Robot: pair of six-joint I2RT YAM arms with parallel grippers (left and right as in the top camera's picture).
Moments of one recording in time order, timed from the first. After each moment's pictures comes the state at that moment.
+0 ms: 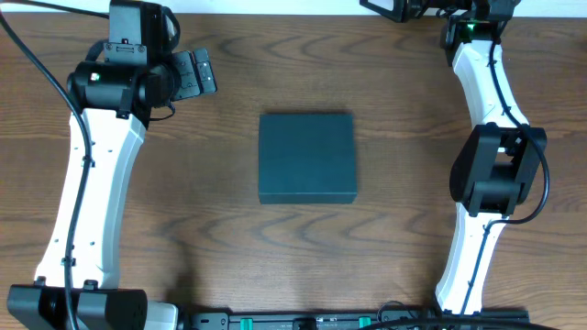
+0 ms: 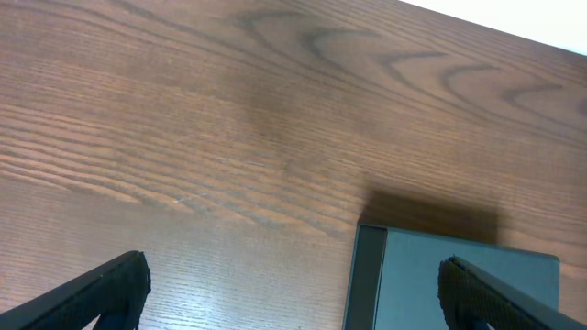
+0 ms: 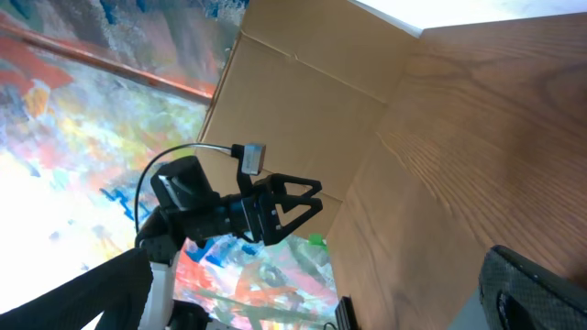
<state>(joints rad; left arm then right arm) -0.10 1.60 1.69 -1.02 0.01 -0.31 -0.04 2.35 2.10 0.97 -1.55 1.97</state>
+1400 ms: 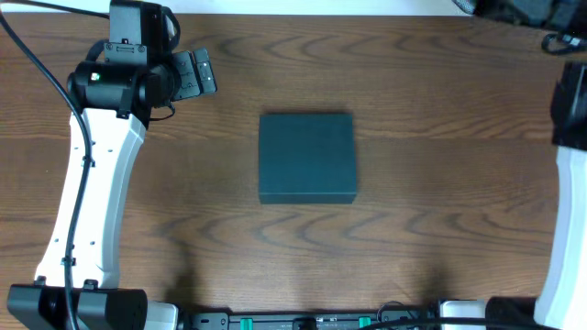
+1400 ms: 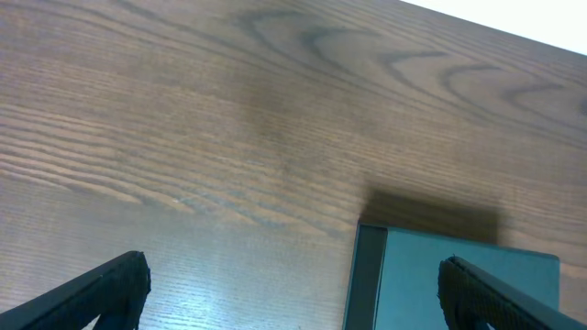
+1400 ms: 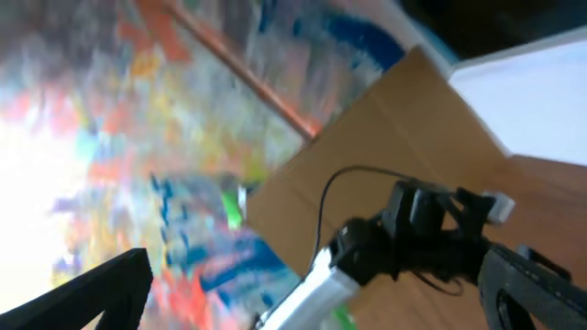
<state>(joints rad) -0.10 1.60 1.69 -1.02 0.01 -0.31 -0.01 1.53 2.09 0.05 -1.25 1.49</state>
